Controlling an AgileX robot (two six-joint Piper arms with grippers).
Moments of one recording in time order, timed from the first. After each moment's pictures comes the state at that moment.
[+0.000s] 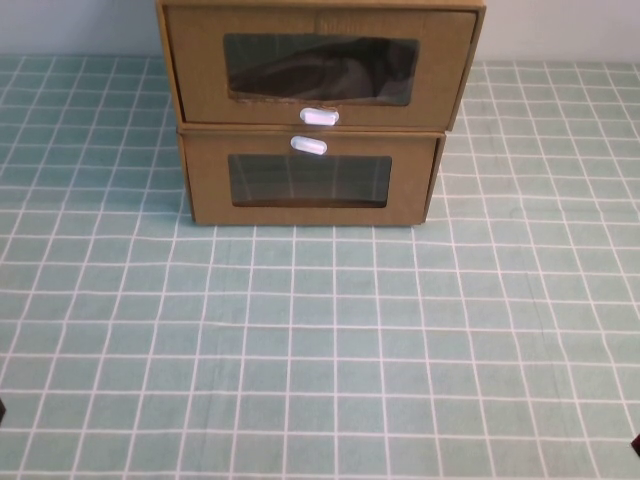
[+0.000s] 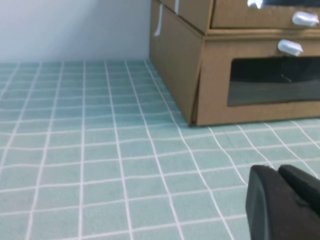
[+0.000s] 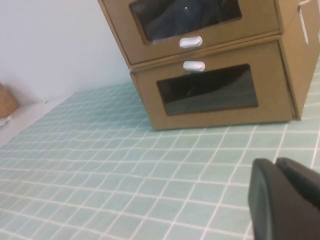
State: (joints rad) right arm 0.59 0.00 0.03 0.20 0.04 0.12; left arm -0.16 0.06 0.03 -0.69 0.16 0.65
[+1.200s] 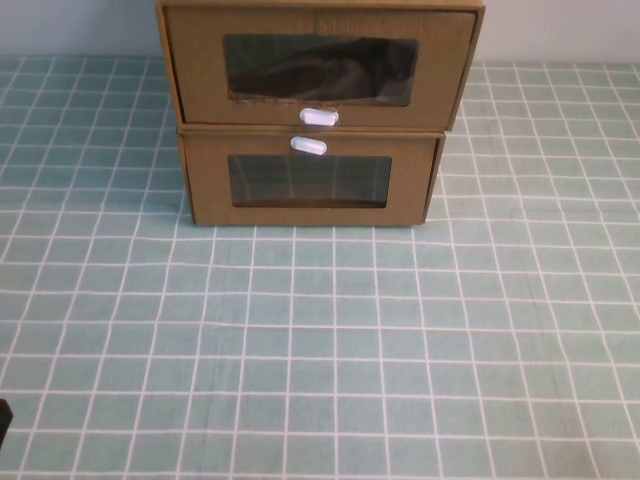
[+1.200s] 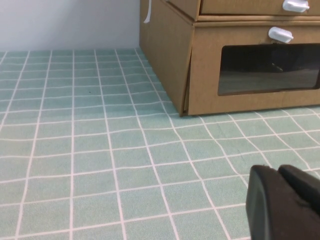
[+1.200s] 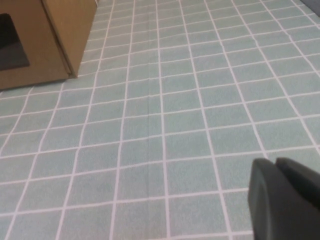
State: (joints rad) right arm 0.02 -0.01 0.03 0.05 0.34 0.08; left arm -0.16 0.06 0.03 -0.69 0.19 0.65
